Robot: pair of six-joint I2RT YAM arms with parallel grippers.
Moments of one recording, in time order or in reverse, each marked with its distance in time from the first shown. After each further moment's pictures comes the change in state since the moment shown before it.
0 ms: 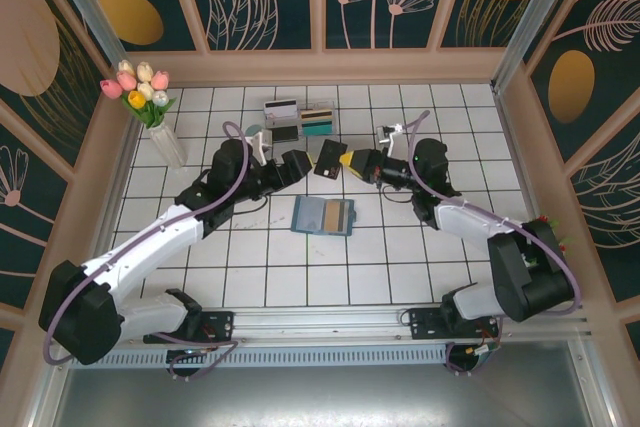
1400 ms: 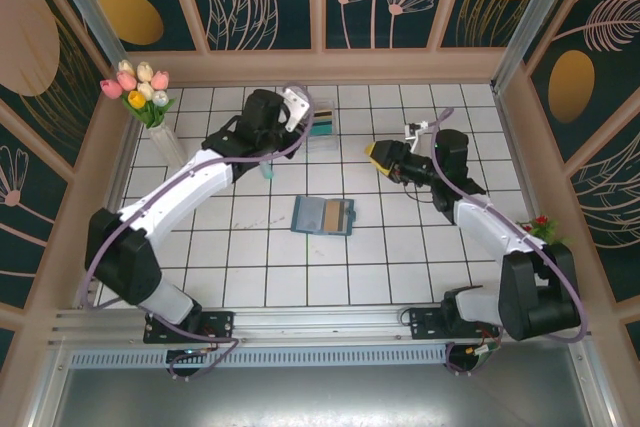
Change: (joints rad) left arm 0.012 0.379 0.539 -0.364 -0.349 1.168; right arm -0.175 -0.126 0.061 -0.489 0.075 -0.264
